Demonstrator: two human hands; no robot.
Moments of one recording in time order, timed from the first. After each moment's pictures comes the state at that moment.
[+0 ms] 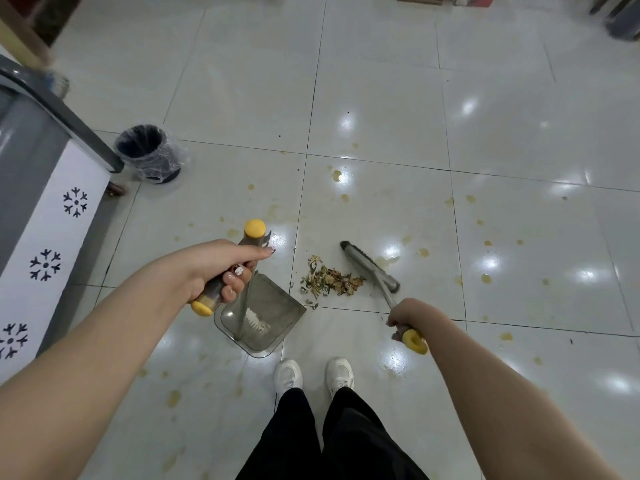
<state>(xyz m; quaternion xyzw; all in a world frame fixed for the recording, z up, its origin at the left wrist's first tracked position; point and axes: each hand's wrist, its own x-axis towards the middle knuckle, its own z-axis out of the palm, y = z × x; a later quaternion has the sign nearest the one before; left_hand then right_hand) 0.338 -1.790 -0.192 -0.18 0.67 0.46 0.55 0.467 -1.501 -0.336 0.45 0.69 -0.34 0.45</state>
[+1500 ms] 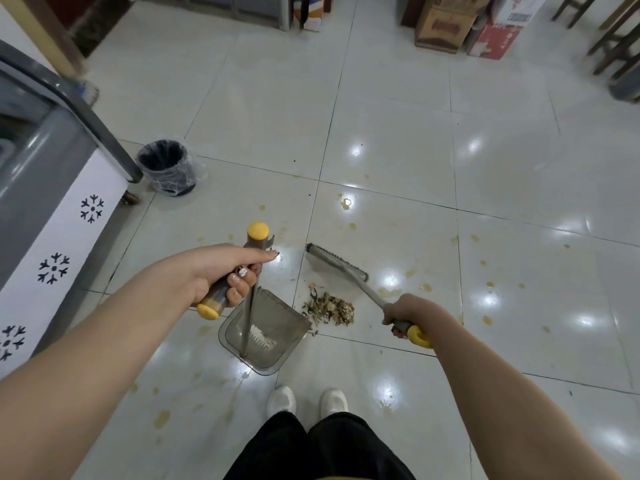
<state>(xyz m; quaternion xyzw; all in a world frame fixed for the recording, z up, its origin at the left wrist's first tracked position) 0.299 -1.811 -0.168 -0.22 0.63 0.51 0.54 0.389 -1.505 -0.298 0.39 0.73 -0.34 0.44</state>
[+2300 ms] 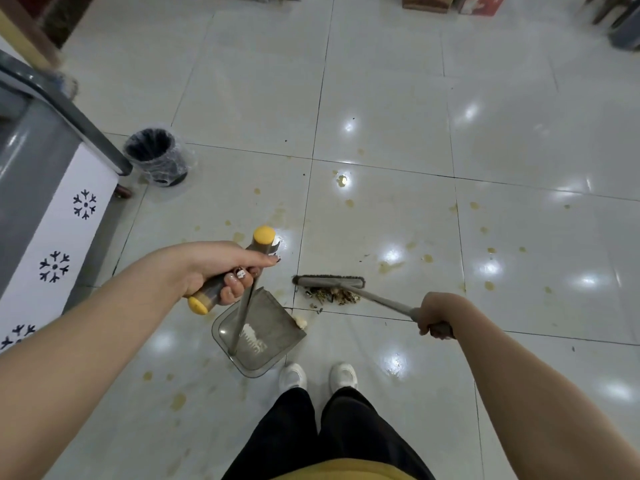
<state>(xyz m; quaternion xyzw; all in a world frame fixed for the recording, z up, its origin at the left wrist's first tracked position) 0.317 -1.809 -0.173 -0.17 0.67 0.40 0.61 0.445 -1.478 -0.296 0.33 0.74 -0.15 0.56</state>
